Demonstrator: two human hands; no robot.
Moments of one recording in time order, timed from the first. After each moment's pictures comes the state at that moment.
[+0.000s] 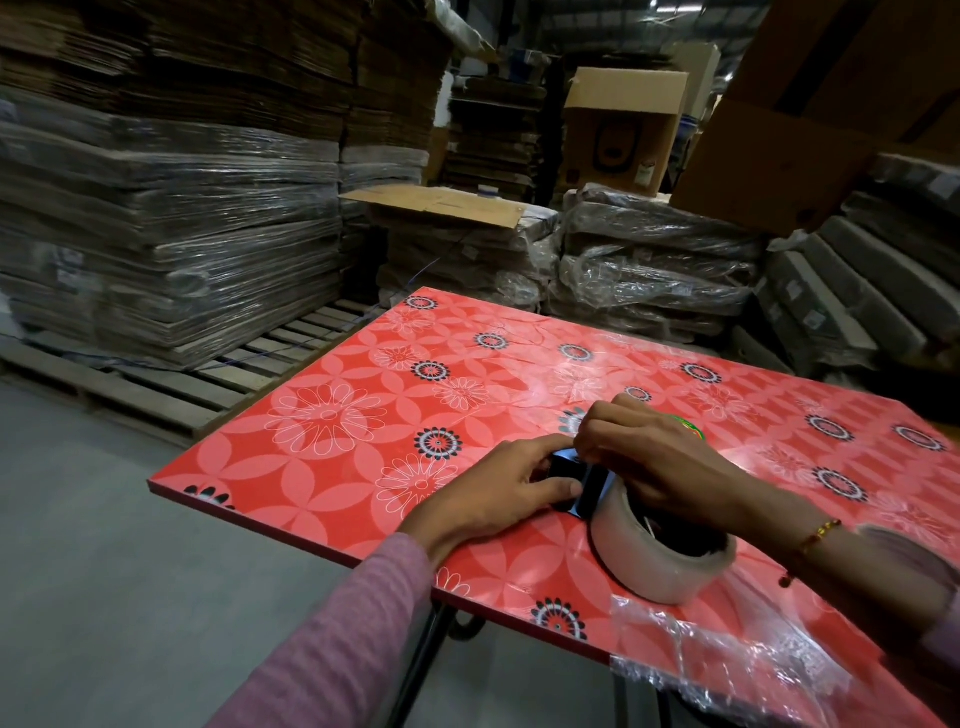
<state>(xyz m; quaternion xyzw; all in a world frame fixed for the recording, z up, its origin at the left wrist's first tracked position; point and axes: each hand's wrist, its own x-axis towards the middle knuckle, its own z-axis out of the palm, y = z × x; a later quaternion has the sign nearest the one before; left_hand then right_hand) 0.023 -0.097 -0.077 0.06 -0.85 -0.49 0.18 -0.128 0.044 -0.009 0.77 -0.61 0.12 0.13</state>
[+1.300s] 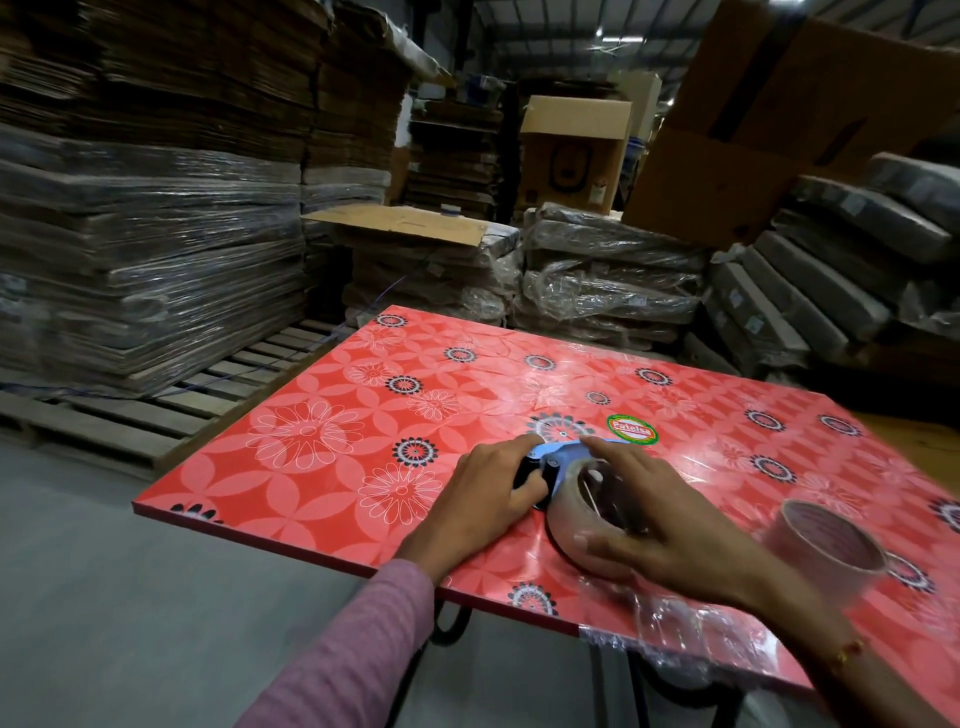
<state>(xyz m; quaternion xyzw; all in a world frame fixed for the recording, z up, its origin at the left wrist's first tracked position) 0.030 -0.070 -0.069 0.11 -0.90 -0.28 0.33 -0.088 0.115 -0.027 0.58 -0.79 0.19 0.00</state>
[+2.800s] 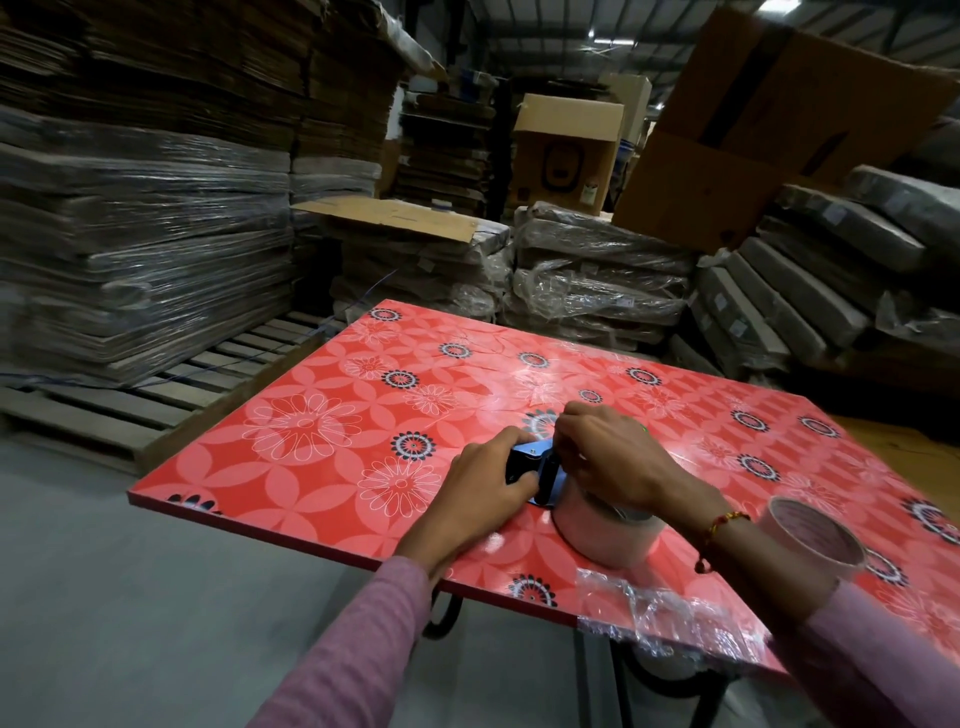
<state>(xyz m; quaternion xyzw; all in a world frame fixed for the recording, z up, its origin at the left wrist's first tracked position) 0.032 -0.074 -0.074 0.15 -0.86 -0.39 0.29 -0.087 0.047 0.002 0.58 -0.80 0.02 0.11</state>
